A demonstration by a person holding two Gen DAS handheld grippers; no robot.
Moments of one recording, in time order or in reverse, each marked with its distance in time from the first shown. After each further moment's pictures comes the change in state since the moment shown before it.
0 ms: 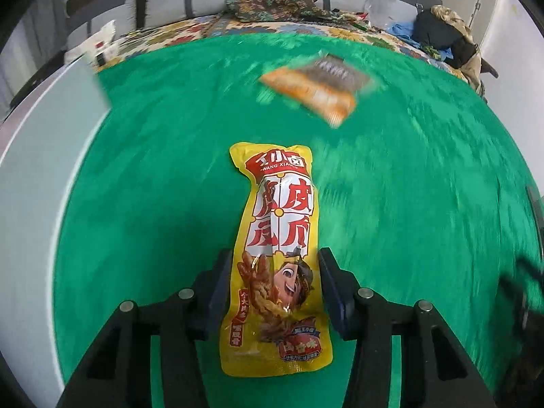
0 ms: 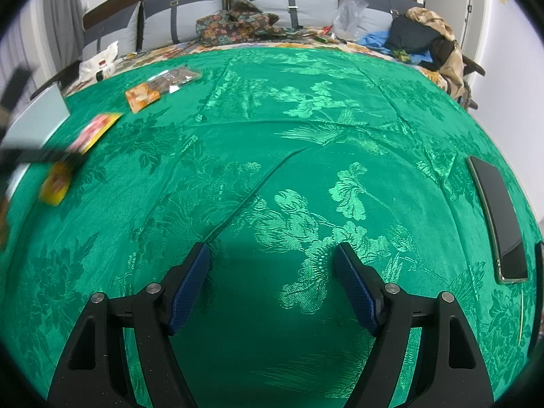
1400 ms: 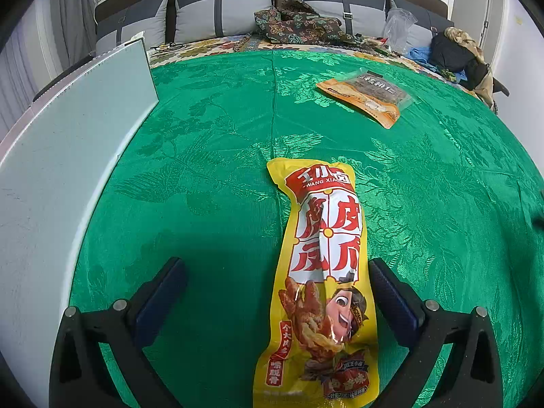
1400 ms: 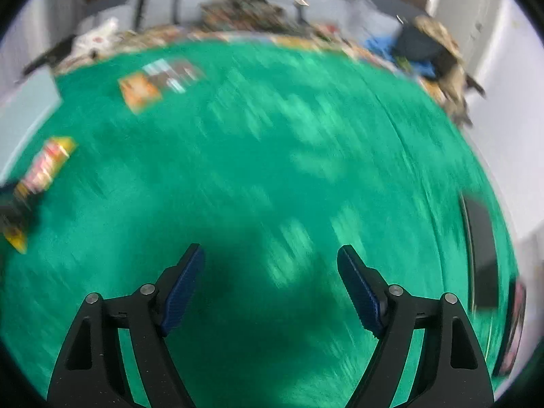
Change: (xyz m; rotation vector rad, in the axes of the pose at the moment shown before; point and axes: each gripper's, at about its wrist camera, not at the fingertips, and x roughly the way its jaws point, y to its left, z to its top) left arm 0.003 0.038 -0.019 -0.032 -0.130 0.063; right arm -0.003 0.031 0.050 -0.093 0.039 -0.045
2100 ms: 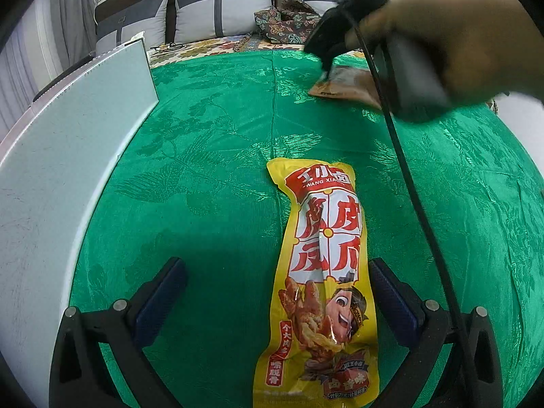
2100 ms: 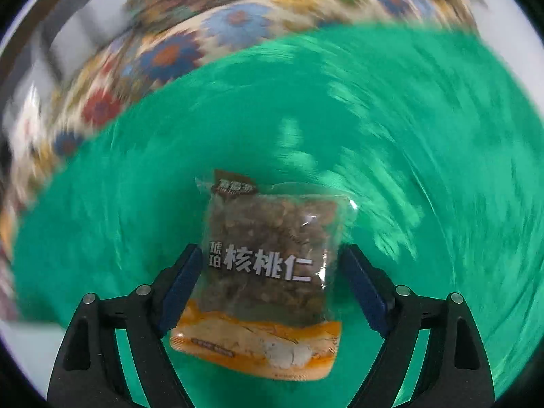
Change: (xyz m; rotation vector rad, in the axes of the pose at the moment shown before) left arm 0.000 0.000 0.000 0.001 0.000 0.001; right arm 0.186 0.127 0.236 0.388 0.268 -0.031
